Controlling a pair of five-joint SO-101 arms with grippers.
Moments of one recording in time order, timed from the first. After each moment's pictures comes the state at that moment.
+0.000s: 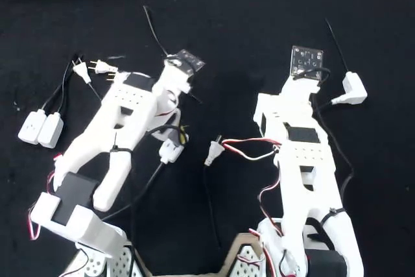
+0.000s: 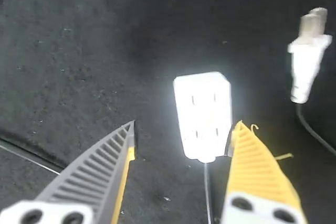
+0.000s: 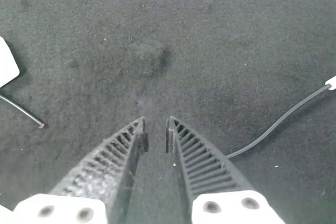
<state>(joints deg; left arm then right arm) 12.1 1.0 18.9 65.4 -21.6 4.0 -30.5 58.2 28.0 -5.8</state>
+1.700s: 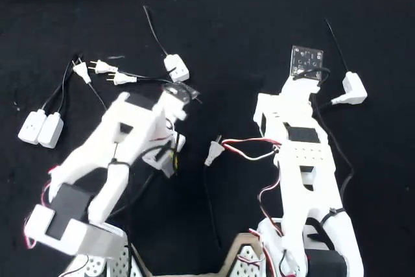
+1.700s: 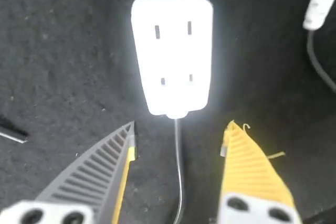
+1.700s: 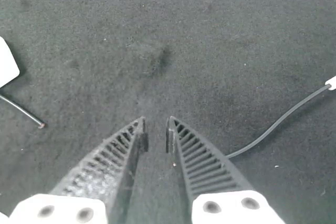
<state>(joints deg) 14.1 -5.5 34.8 66.2 -19.0 4.0 -30.5 58.2 28.0 -5.8</state>
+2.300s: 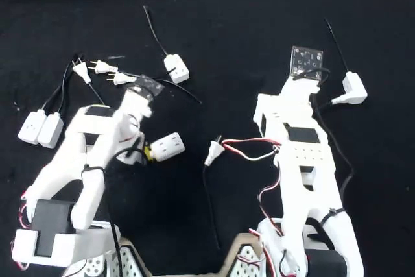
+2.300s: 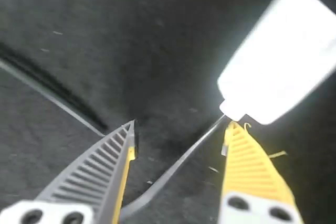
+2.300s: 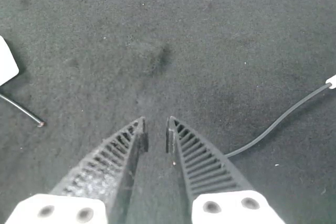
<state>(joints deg) -1.6 -11.1 45.0 50.9 -29.3 4.0 -30.5 58.4 28.0 -5.8</state>
